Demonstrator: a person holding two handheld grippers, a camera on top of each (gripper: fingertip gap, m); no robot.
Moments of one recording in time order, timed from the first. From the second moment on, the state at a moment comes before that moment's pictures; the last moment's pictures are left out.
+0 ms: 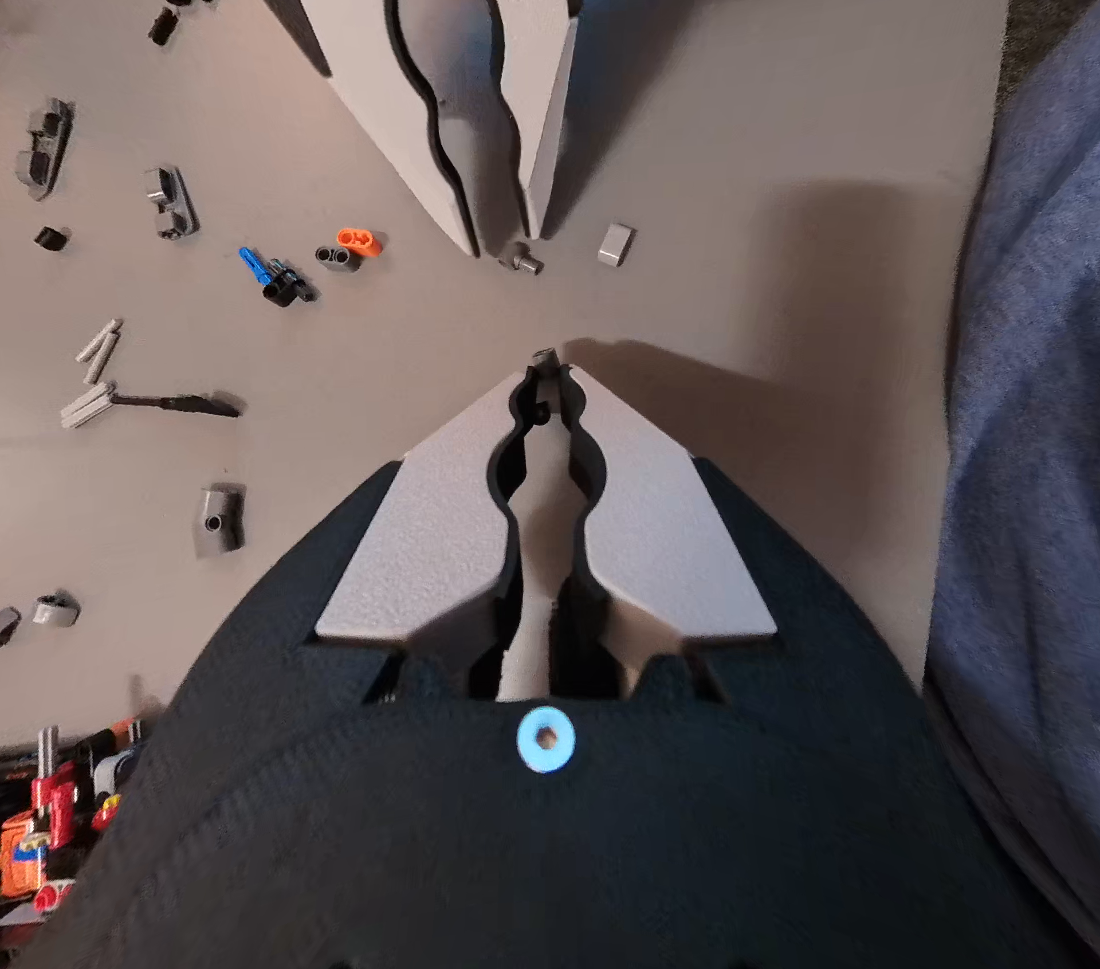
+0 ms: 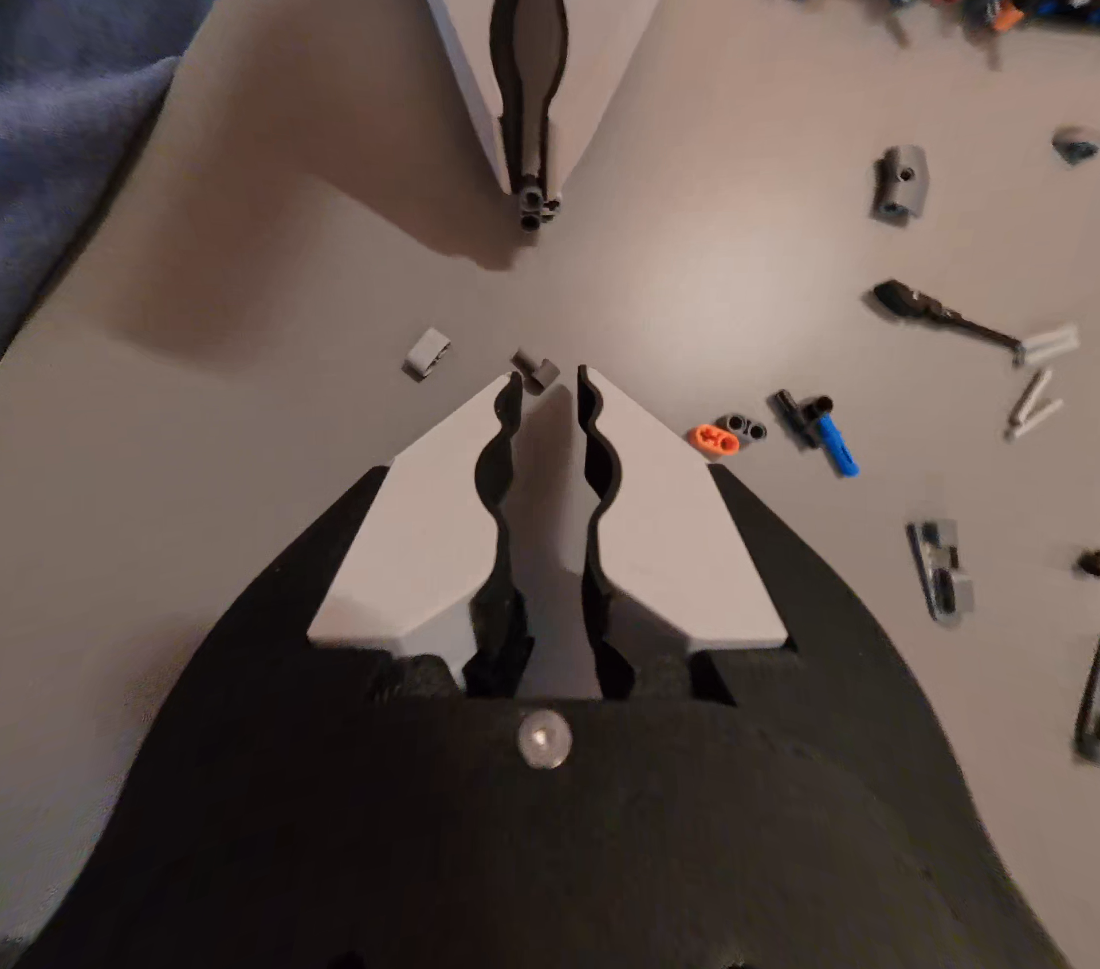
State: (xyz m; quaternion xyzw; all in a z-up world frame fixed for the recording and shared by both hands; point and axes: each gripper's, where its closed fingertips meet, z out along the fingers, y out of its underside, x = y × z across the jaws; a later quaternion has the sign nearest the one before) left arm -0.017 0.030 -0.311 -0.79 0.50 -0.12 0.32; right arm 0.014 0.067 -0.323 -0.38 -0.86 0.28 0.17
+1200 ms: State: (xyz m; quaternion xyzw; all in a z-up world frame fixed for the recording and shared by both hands) left arm -0.003 0.040 -0.312 -0.82 0.48 -0.12 0.30; right arm -0.002 0.050 -0.308 -0.50 -0.76 0.27 0.31
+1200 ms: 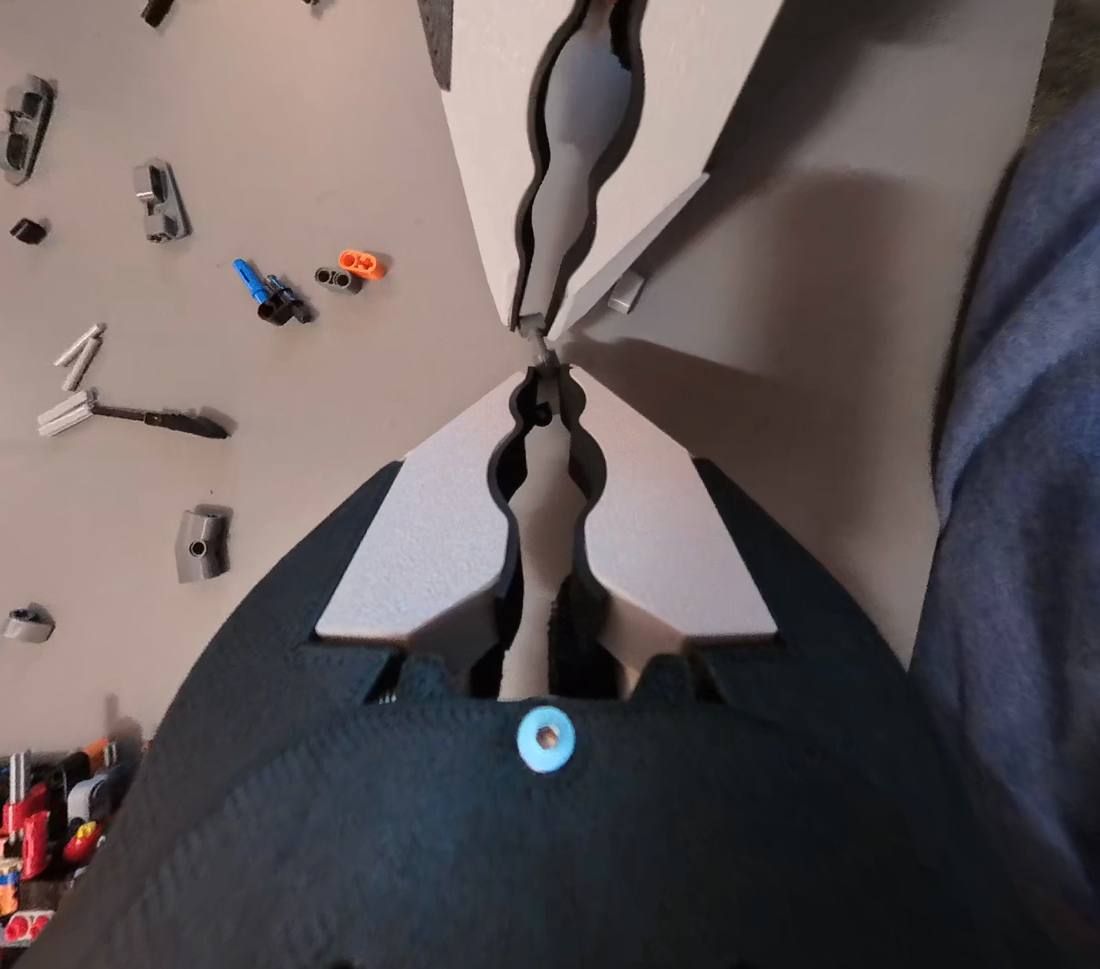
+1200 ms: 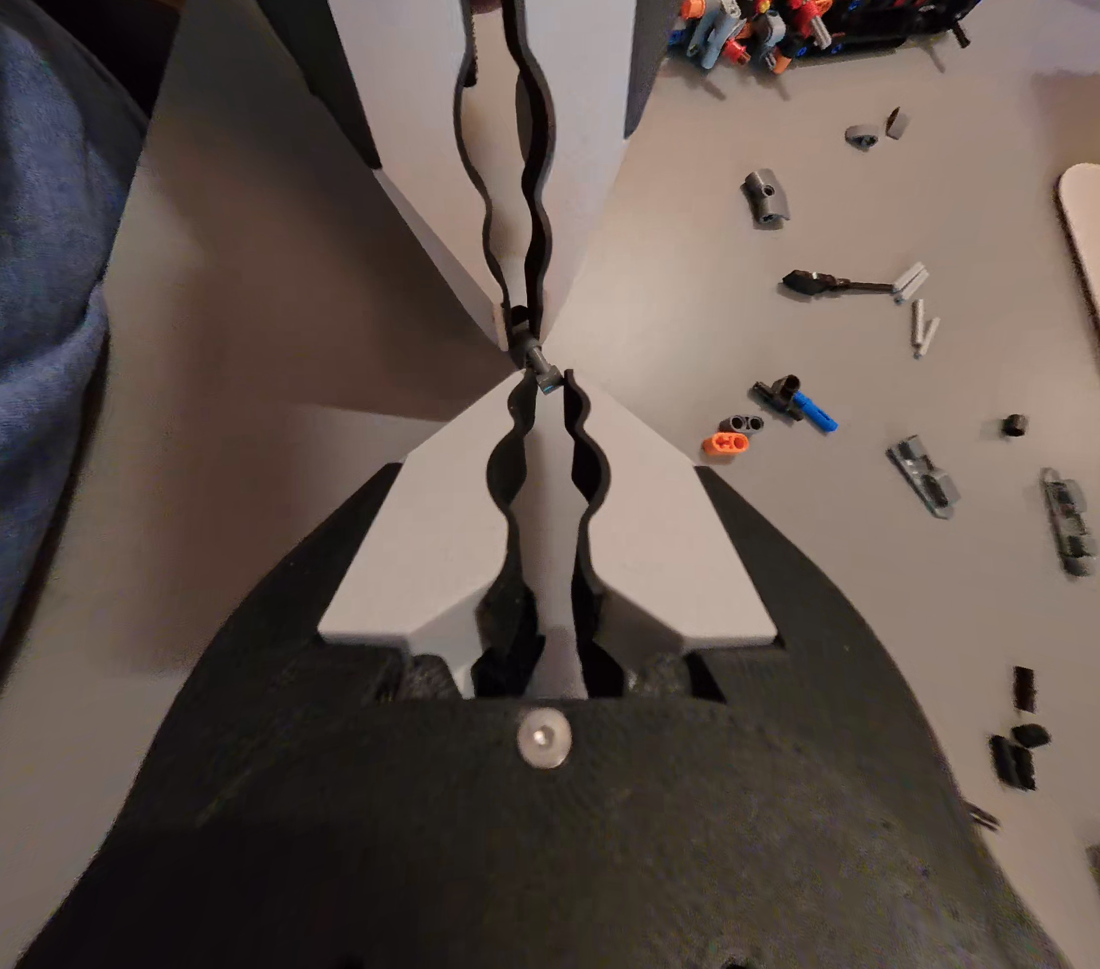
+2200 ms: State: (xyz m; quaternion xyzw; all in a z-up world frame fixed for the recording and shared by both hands) left arm 0.009 0.055 -0.315 -0.82 0.50 -0.09 0.28; right arm 0.011 0.064 -0.312 -0.47 -0.78 0.09 0.41
